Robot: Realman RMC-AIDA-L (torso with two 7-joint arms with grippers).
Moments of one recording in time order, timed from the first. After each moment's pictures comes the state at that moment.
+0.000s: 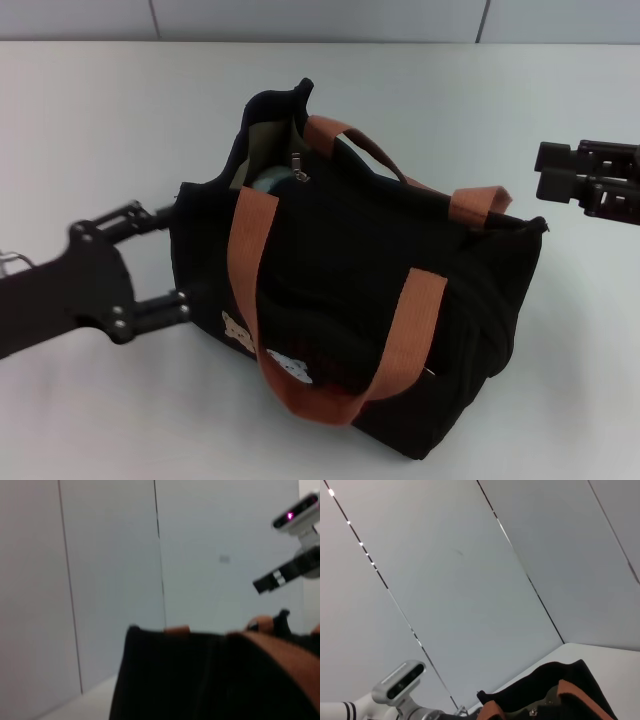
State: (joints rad) left arm -0.22 -2.05 0.84 0.63 1.66 1.67 -0.85; right arm 0.44 2.03 -0.62 -0.84 -1.82 -1.94 1.73
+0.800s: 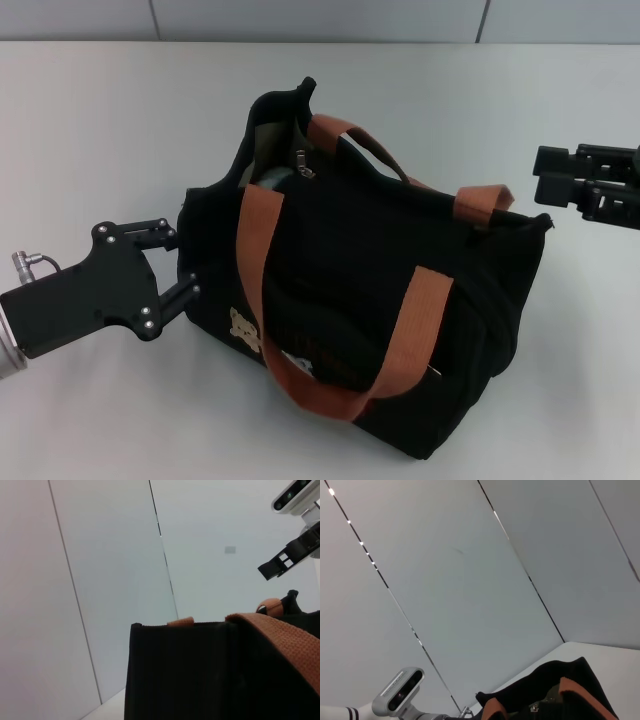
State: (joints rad) left arm -0.26 -2.07 0.80 0.51 1.65 1.62 -0.62; right arm 0.44 2.03 -0.62 -0.83 -1.82 -1.94 1.72
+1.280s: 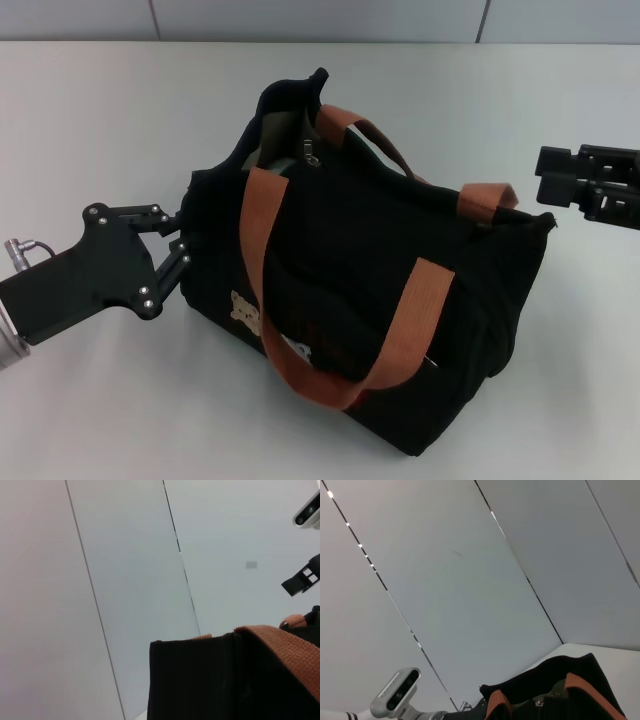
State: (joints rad) left arm -0.26 -2.08 0.80 0.46 1.56 1.62 -0.56; right arm 0.43 2.03 -0.61 -0.83 -1.82 -1.93 1.72
